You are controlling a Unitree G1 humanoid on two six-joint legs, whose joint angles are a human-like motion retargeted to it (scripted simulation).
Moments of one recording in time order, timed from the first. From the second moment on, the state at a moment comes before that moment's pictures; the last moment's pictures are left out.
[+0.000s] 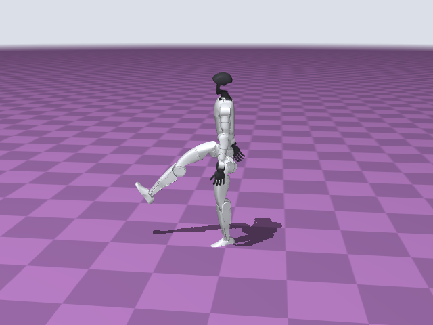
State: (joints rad) left arm -0.05 0.21 0.22 1.44 0.11 0.03 -0.19; right arm 0.12 -0.21 0.02 1.58 -0.64 0.05 0.29; waist -0.42 0.13 0.14; left_leg -0.12 0.16 -0.02 0.22 -0.11 0.07; right_leg -1.00 -0.25 -0.31 0.22 -0.18 -0.08
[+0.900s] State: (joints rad) left arm -0.01 0.12 0.28 1.50 0.09 0.04 -0.23; right arm 0.04 -0.18 0.11 1.57 -0.68 0.06 0.34; waist -0.09 0.00 -0.08; left_leg -0.09 -0.04 0.21 0.08 -0.09 0.03; right_leg -0.04 -0.03 -0.41 0.06 -0.12 -0.04
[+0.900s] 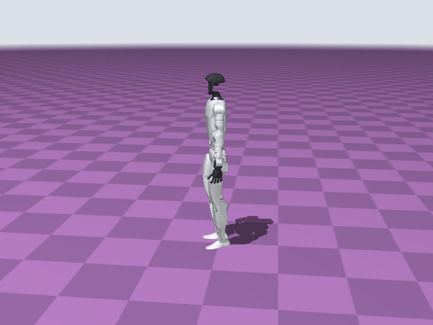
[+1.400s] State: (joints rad) left arm -0.02 0.09 0.23 1.57 0.12 0.06 -0.22; right arm -0.01 -0.19 0.09 1.44 -0.60 0.03 0.36; waist -0.10 0.03 -0.02; left_leg -0.27 -0.07 0.21 0.34 -0.01 -0.03; right_leg -0.11 -0.07 -0.41 0.04 -0.08 -0.03
